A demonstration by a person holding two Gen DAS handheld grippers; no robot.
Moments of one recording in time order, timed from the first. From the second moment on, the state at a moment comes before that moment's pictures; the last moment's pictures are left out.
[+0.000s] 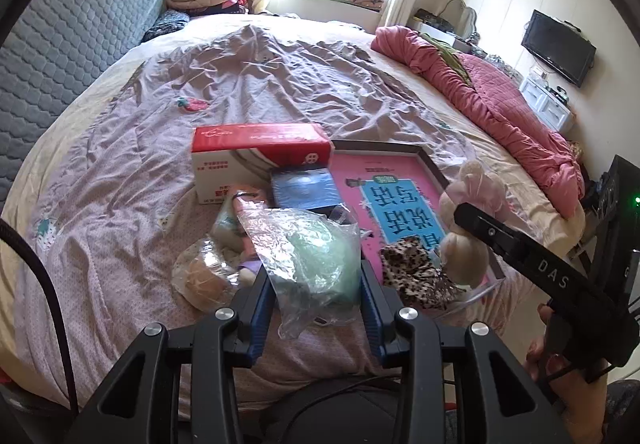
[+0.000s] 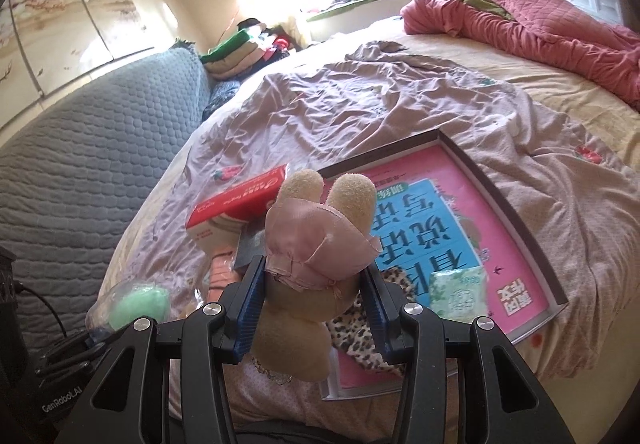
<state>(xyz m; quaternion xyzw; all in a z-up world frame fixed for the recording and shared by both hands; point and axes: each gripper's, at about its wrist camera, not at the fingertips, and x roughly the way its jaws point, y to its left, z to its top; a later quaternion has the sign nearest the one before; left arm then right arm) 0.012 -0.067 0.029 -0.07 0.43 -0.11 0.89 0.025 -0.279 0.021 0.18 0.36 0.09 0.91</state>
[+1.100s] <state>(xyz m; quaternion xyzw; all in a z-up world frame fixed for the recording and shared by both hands) 0.021 -0.137 0.060 -0.03 0.41 -0.17 0.90 0.016 -0.352 0.048 0.21 0.31 0.04 0.93</state>
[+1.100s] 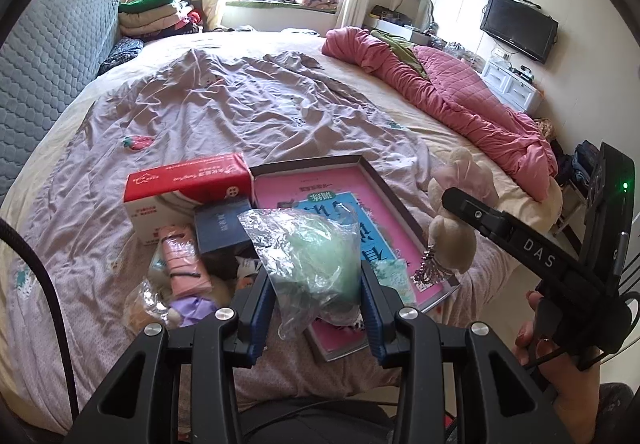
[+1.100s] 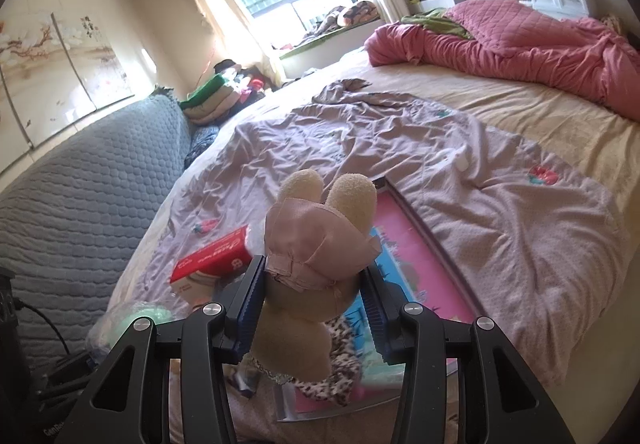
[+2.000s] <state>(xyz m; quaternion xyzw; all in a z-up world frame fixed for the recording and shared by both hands) 0.049 -0.195 0.000 -0.01 0.47 -0.20 0.86 0.029 -0.389 0.004 0.17 0.37 -0.01 0.91</state>
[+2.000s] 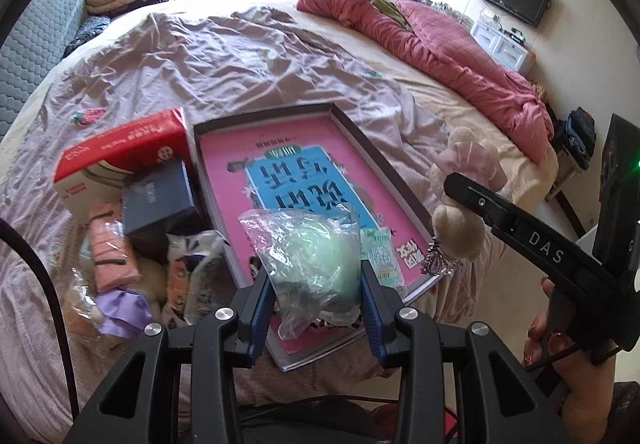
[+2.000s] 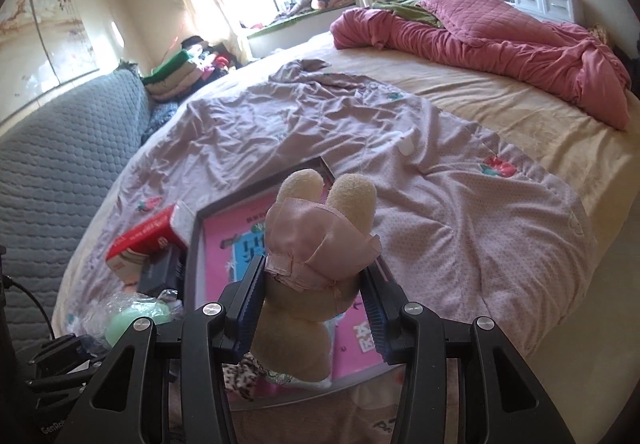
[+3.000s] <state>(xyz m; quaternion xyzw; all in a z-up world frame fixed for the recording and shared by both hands) 0.074 -0.221 -0.065 0.00 0.53 -0.21 0.82 0.047 -0.394 -0.049 0.12 0.43 -0.04 0.89</state>
